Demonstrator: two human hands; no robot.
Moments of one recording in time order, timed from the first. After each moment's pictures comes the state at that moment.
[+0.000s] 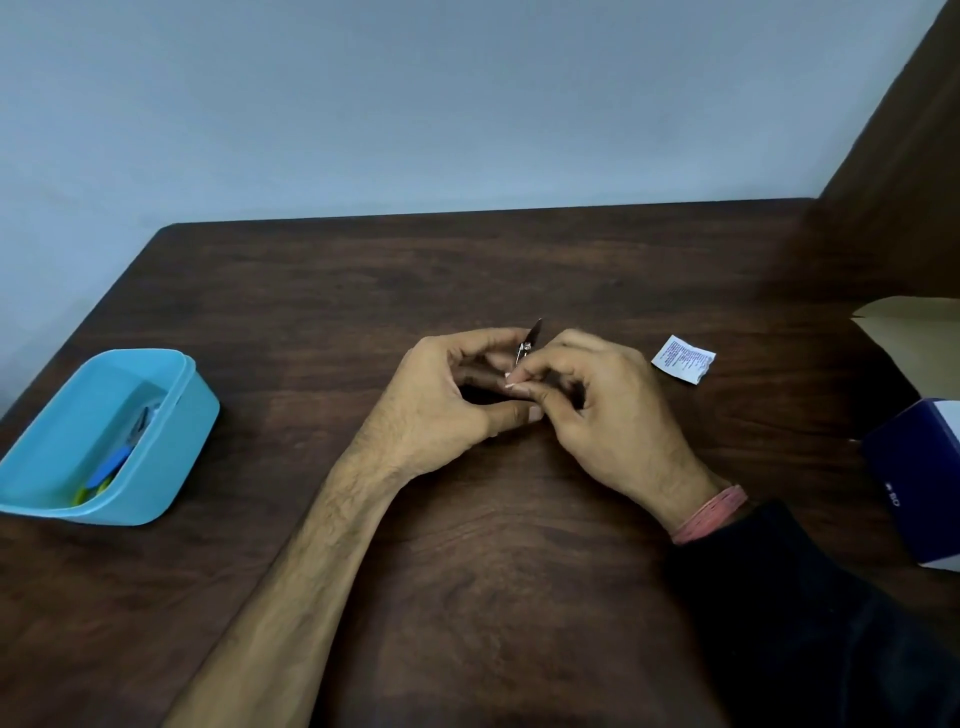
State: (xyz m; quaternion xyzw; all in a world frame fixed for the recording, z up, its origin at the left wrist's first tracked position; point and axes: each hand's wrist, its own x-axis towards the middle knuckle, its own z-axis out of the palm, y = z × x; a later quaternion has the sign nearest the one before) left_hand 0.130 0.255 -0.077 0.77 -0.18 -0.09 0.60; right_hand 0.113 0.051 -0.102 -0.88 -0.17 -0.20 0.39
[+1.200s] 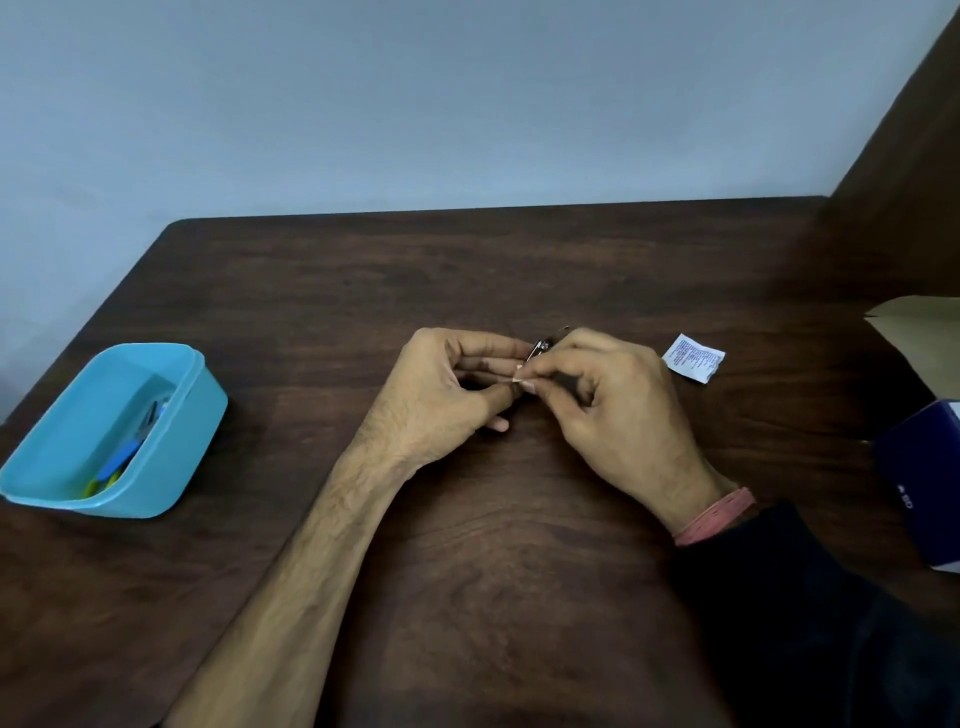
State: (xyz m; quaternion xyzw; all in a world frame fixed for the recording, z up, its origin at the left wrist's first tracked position) left_hand 0.132 0.255 -0.077 0.77 -0.13 -0.10 0.61; right_hand 0.113 0.051 -0.105 -0.89 -0.16 -0.23 0.36
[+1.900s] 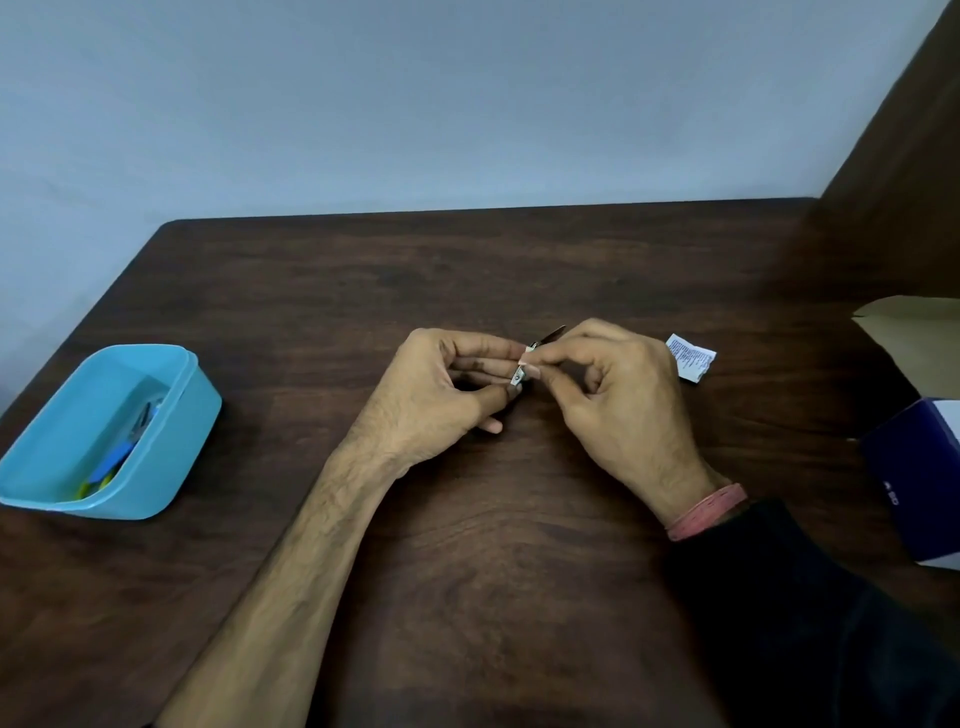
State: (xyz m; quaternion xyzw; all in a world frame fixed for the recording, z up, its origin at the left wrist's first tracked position) left_hand 0.134 0.257 -0.077 0.77 -0.13 -0.11 0.61; right_hand 0.113 0.047 -0.102 -0.87 -0.14 -0.25 0.40
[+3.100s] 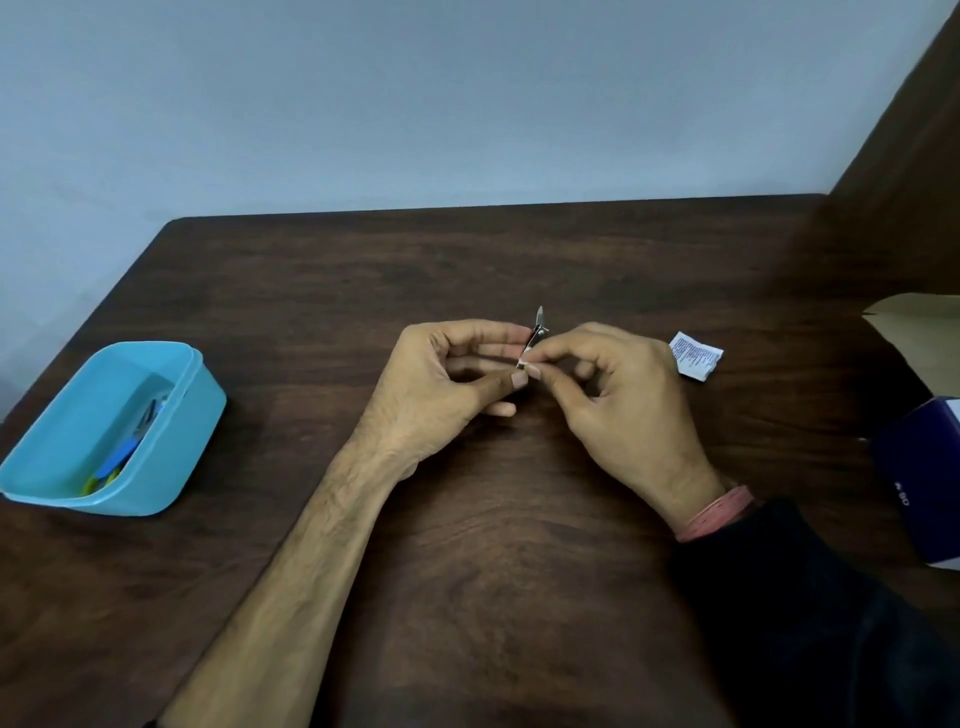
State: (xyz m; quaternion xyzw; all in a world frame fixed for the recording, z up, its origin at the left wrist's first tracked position) left_hand 0.134 0.256 -0.079 0.73 -0.12 -0.09 0.67; right_hand 0.107 0.054 -0.095 -0.87 -0.12 -0.24 0.42
